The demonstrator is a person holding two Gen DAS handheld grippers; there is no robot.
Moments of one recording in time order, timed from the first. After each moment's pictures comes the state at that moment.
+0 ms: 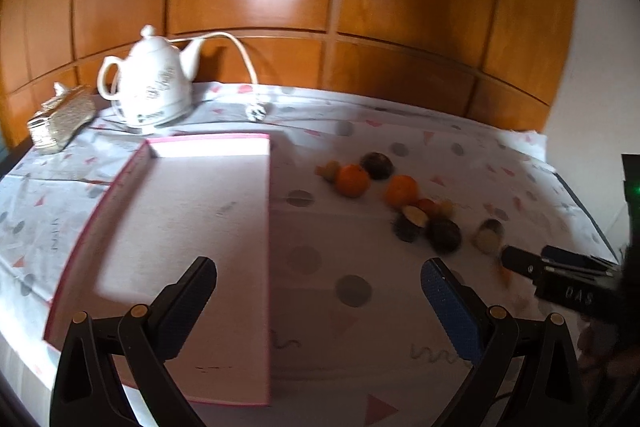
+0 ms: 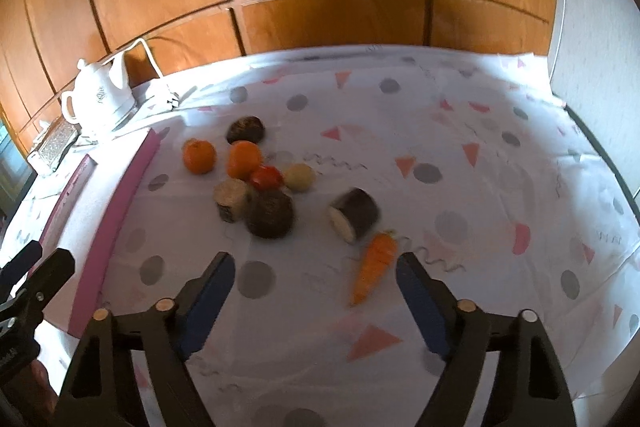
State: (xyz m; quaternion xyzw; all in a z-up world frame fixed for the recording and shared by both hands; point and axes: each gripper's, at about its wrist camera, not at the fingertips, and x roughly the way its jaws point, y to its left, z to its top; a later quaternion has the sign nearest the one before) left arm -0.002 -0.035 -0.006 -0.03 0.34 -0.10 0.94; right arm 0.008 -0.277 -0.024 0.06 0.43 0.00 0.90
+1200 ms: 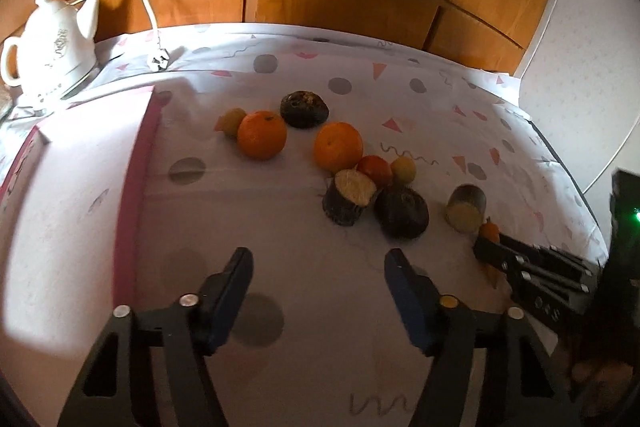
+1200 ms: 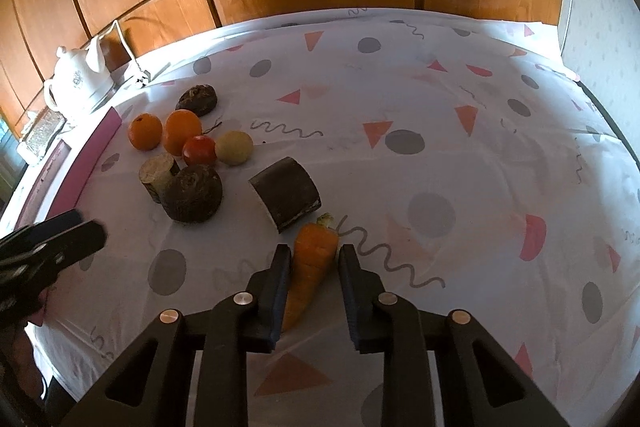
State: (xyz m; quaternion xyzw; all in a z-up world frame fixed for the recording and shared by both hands) left arm 0.069 -0.103 -0.045 -0.02 0.44 -0.18 0.88; right arm 0.032 -0.317 -0.072 0.06 0.45 0.00 0.89
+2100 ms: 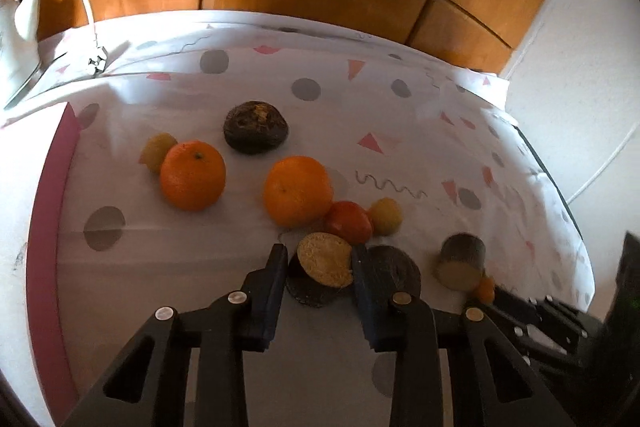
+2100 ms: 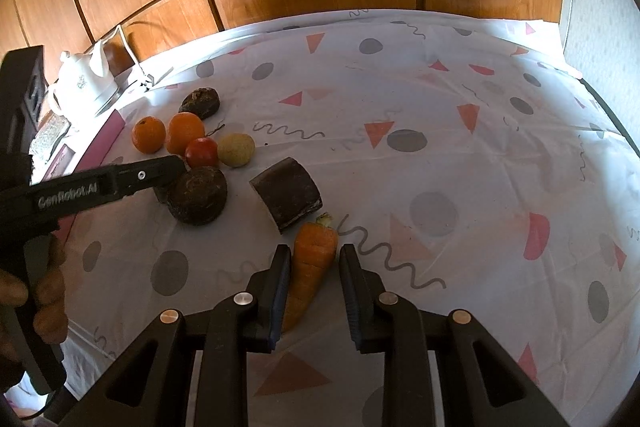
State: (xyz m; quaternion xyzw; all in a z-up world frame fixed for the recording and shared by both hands) left arm 0.123 -0.133 -0.059 -0.04 0.46 -0.24 0.85; right arm 0.030 -0.318 -0.072 0.06 0.44 0.01 0.89
